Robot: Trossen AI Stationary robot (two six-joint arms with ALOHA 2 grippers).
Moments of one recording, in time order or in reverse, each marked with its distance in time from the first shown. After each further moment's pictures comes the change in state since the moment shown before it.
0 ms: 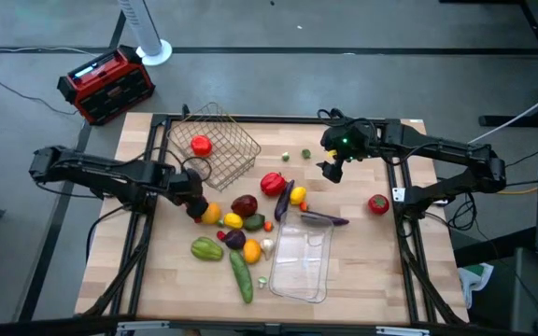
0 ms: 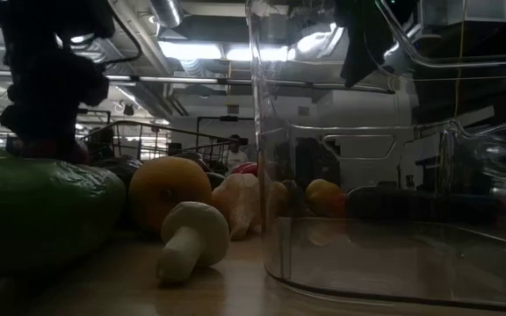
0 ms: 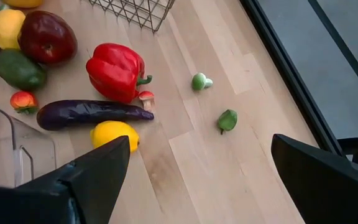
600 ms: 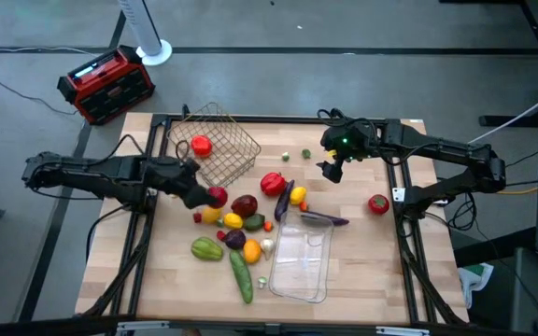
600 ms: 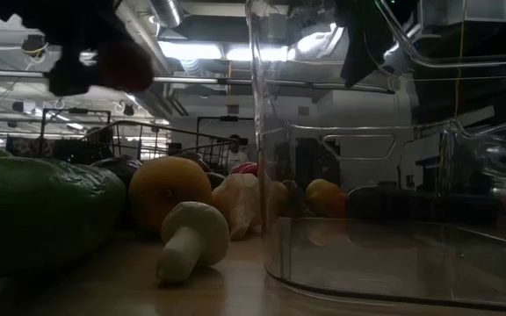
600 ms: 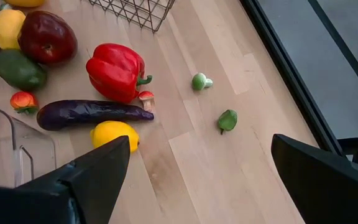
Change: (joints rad) left arm 0.018 -0.231 0.000 0.449 0.076 -0.032; right arm 0.000 0.000 0.000 0.000 0.000 0.000
